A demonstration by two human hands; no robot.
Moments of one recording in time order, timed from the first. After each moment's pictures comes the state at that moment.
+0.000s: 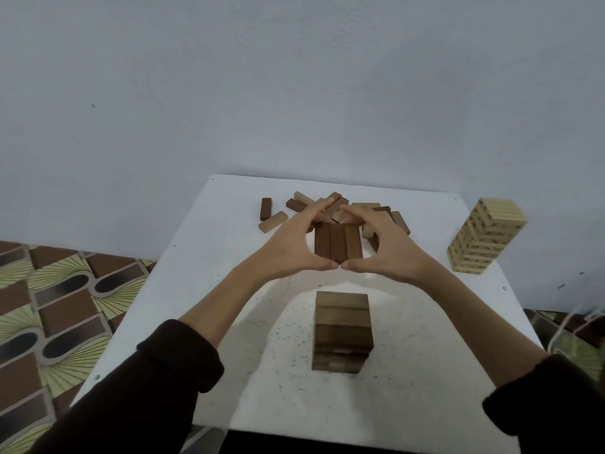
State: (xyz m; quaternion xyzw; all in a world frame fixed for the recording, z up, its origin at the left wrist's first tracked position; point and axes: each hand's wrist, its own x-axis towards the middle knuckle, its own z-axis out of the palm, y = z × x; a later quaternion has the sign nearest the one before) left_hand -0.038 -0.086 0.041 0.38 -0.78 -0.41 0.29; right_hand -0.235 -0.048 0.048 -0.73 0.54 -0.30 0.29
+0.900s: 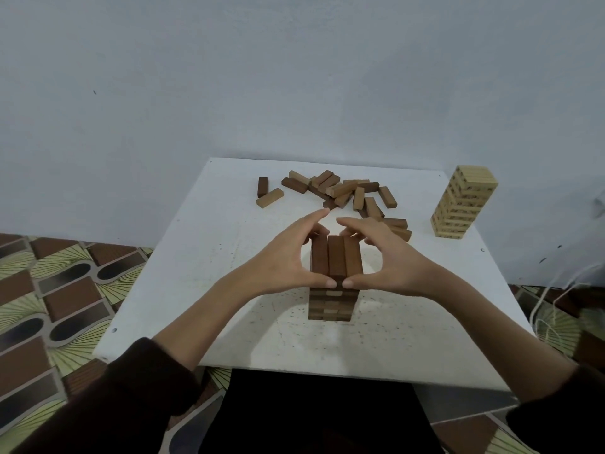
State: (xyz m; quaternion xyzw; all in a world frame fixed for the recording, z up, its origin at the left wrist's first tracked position) left_hand -0.019 0.006 0.043 0.39 -0.81 -0.38 0.21; right_hand -0.225 0.045 0.051 -0.76 0.55 -0.21 0.28
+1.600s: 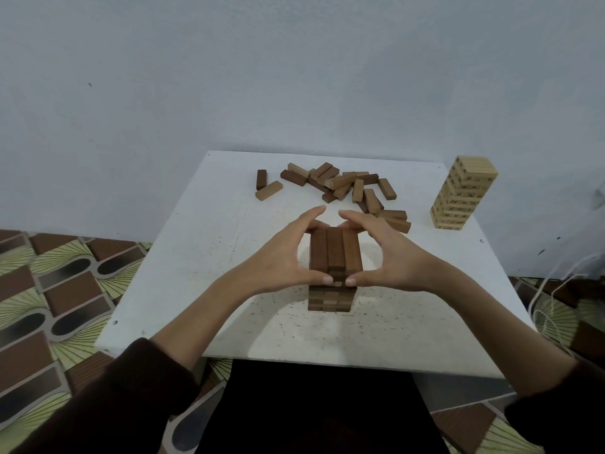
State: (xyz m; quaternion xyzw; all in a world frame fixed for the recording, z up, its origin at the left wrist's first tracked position) left_hand -0.017 0.015 0.040 0.40 -0.80 -0.40 0.21; right_hand -0.225 0.052 0.051 -0.76 0.56 -0.19 0.29
